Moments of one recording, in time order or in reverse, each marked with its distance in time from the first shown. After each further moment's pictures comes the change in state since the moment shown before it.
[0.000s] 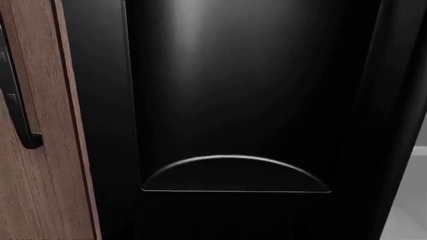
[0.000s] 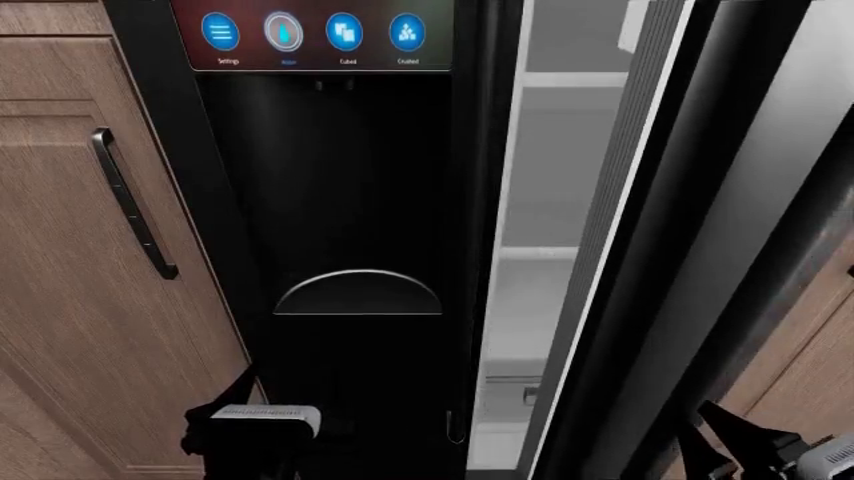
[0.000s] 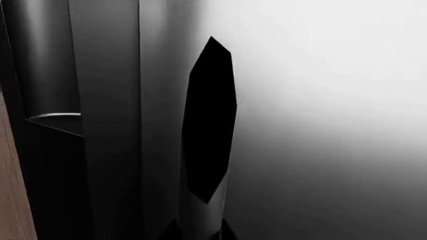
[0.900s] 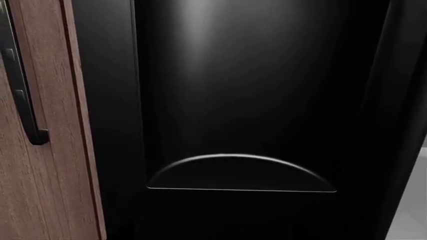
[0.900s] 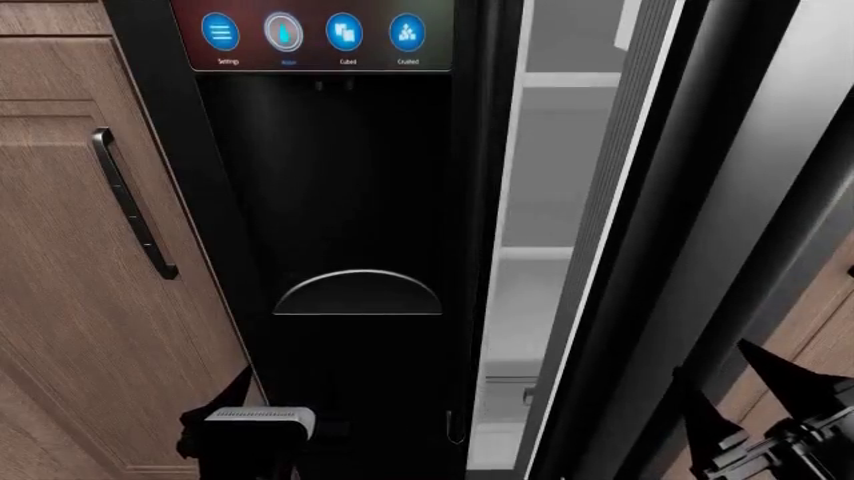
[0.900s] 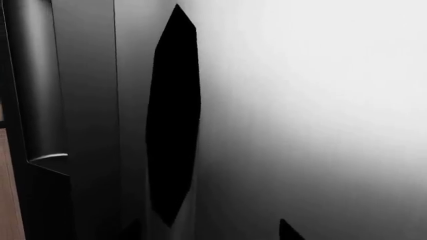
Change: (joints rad) left arm 0.003 -0.013 0.003 -0.011 -0.020 0.019 -0.009; right arm 0.046 0.066 0.051 -0.070 0.118 0.058 -0.034
